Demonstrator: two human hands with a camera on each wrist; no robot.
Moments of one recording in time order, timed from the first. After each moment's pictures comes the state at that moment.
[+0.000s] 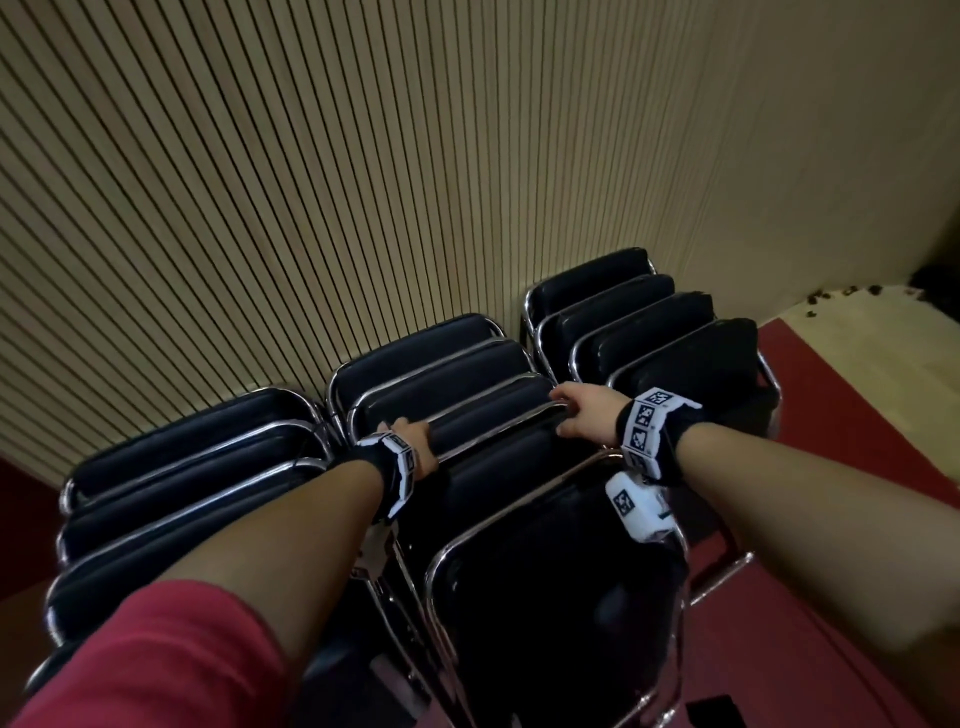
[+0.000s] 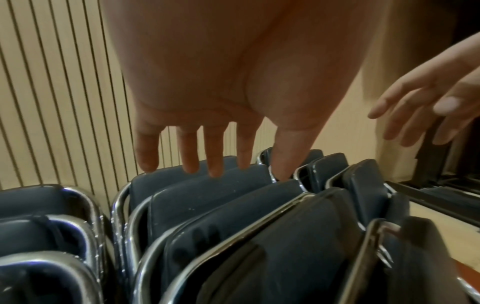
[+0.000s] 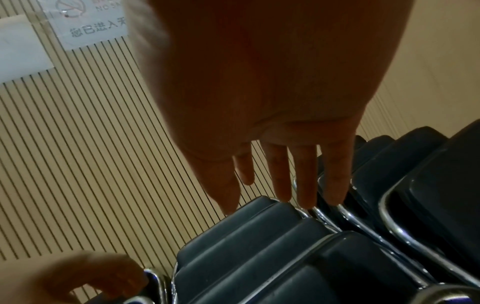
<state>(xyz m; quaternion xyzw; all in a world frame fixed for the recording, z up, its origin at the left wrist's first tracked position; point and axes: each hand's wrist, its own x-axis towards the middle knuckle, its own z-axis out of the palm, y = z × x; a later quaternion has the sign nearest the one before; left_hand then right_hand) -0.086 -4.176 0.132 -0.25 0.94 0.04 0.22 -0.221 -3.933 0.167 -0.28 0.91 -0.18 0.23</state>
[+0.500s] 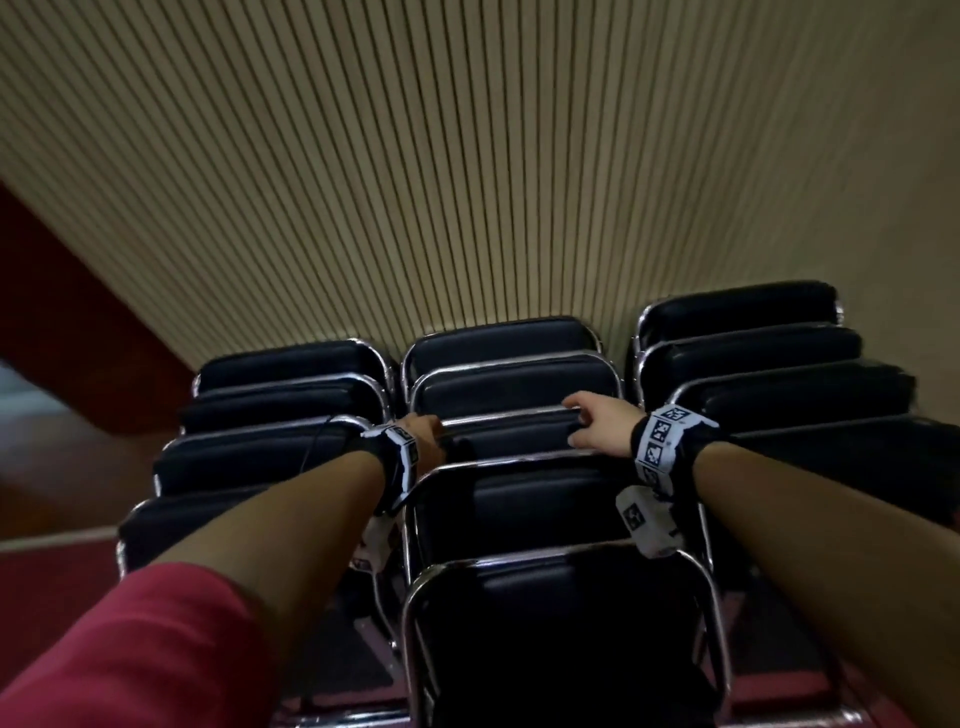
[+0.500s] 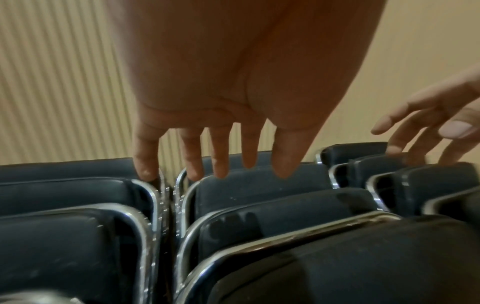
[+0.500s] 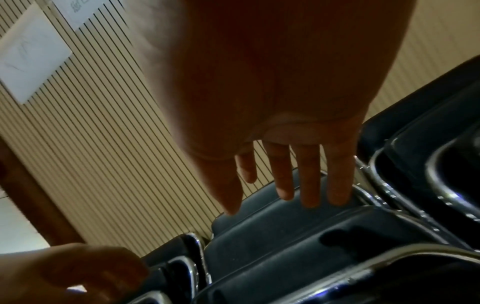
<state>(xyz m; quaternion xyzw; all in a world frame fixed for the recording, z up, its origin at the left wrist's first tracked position) -0.121 -4.170 0.130 -0.45 0.87 0.08 0.19 -0.336 -4.004 0.127 -0.45 0.83 -0.13 0.30</state>
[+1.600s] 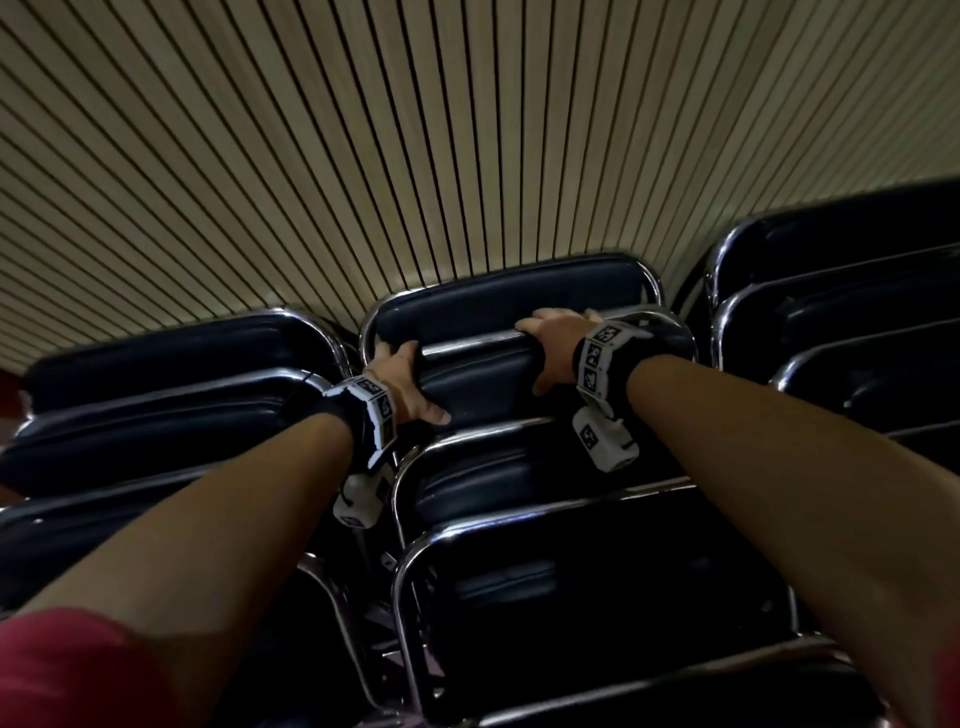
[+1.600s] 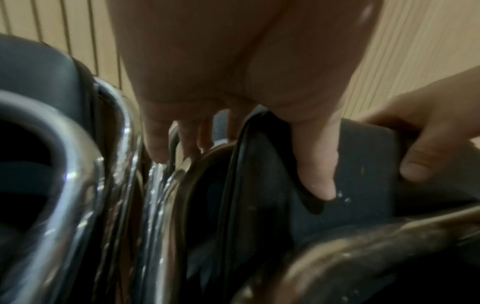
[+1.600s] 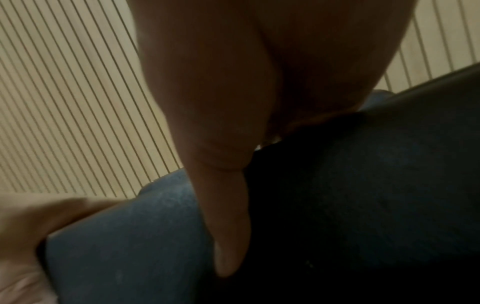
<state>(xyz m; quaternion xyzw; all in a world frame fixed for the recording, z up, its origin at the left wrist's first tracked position) -0.204 -4.396 -0.018 -0.44 0.84 0.26 0.17 -0.413 -4.258 -0.008 -0.53 0.81 0.11 0.24</state>
